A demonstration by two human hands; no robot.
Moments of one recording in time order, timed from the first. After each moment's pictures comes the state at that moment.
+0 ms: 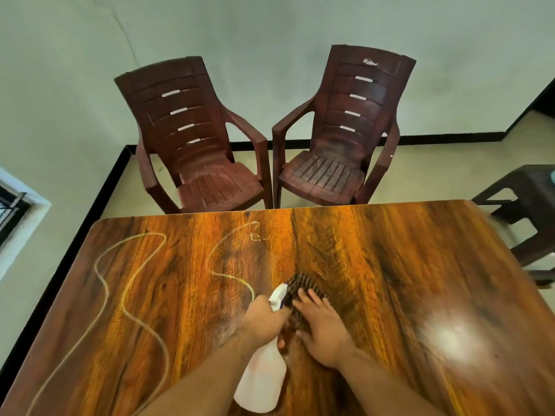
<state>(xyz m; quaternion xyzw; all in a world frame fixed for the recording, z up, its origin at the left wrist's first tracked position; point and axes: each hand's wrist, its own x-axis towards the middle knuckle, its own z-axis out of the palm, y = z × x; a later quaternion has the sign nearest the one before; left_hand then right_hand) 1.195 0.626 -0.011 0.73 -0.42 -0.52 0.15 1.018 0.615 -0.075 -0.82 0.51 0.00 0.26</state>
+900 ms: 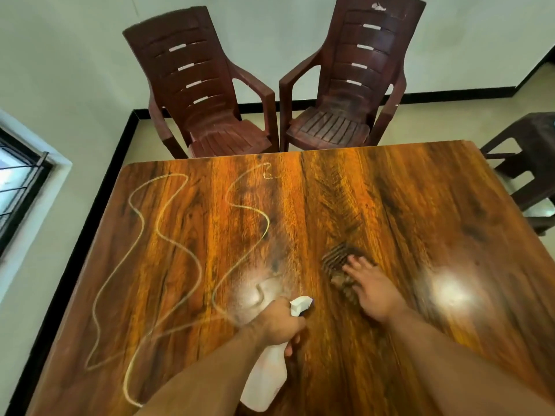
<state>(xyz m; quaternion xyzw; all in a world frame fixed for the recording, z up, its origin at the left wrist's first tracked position) 1.177 0.800 -0.004 0.65 -0.46 -0.60 0.00 0.924 0.715 -0.079 -0.77 0.58 0.03 0.27</state>
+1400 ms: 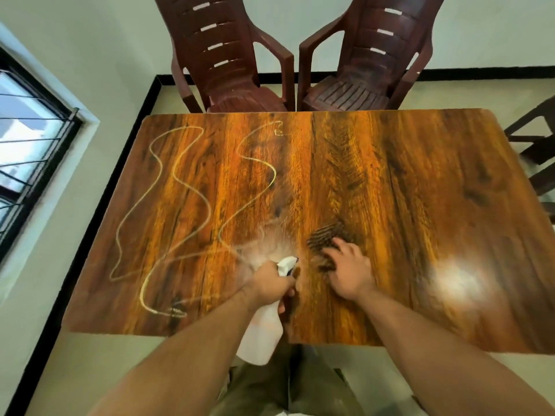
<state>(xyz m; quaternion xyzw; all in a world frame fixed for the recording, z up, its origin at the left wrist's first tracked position) 1.158 0.883 -0.016 0.73 -0.36 -0.57 0.10 0.948 0.811 -0.062 -0.79 0.55 0.09 0.26</state>
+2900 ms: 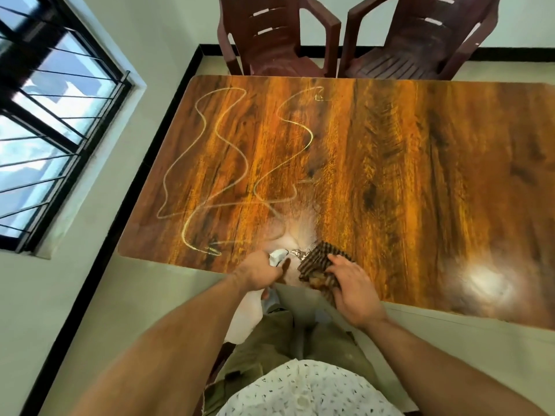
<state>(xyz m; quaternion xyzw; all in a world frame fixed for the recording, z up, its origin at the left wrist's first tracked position) 1.194 0.990 -0.001 0.77 -0.38 -0.51 0.03 0.948 0.953 -0.088 -0.83 0.47 -0.04 0.29</state>
